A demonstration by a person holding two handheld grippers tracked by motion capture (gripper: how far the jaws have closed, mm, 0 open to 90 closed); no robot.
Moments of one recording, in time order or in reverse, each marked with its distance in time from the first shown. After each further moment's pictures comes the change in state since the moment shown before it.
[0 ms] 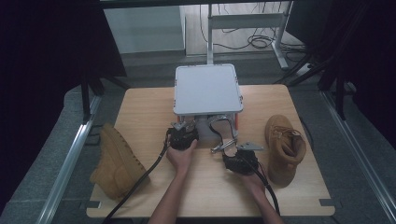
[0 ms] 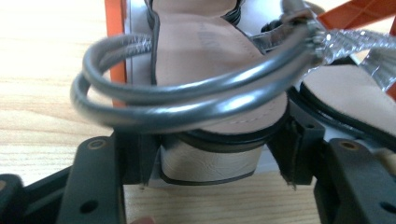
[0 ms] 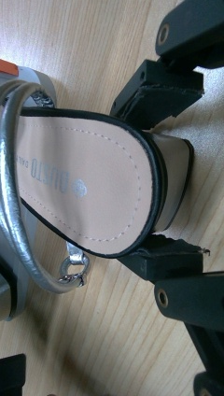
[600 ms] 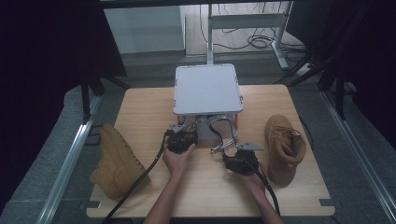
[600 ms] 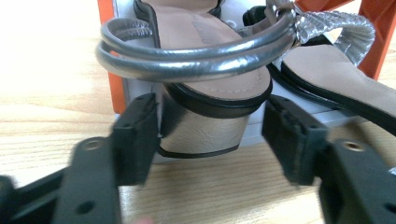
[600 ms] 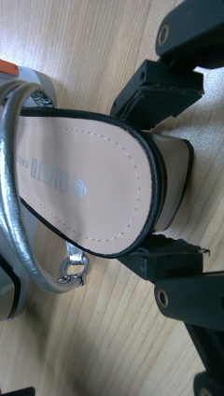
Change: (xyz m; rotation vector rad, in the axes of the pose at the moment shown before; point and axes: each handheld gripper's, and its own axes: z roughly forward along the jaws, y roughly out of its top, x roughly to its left) left arm 0.007 -0.003 -0.017 0.026 -0.062 0.065; right arm 0.000 0.000 0.000 0.000 0.000 -0.001
